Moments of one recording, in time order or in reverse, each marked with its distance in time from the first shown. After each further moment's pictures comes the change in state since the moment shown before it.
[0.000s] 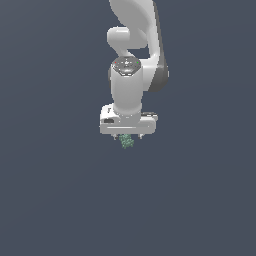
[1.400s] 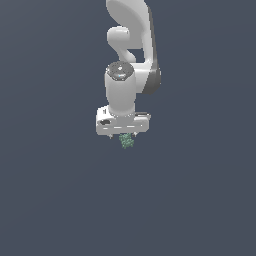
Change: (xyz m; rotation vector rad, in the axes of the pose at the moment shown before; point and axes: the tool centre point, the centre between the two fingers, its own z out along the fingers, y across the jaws) arm -0.020 0.020 0.020 -0.011 -0.017 -0.083
